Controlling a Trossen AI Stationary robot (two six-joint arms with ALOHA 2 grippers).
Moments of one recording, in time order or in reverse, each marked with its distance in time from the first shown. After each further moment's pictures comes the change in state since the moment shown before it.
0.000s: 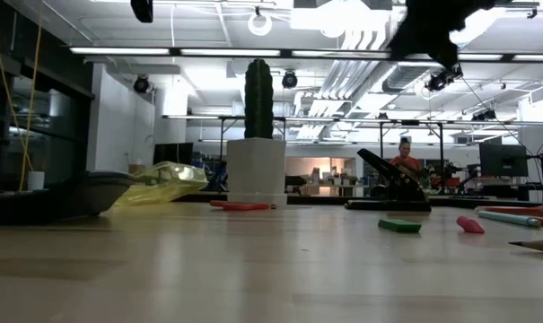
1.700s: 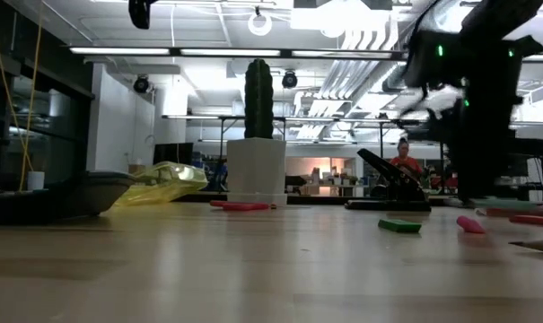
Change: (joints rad) left arm -0.001 0.000 0.000 -0.039 -0.069 -0.018; right arm -0.009 0.400 -0.245 -0.172 -0.088 0.851
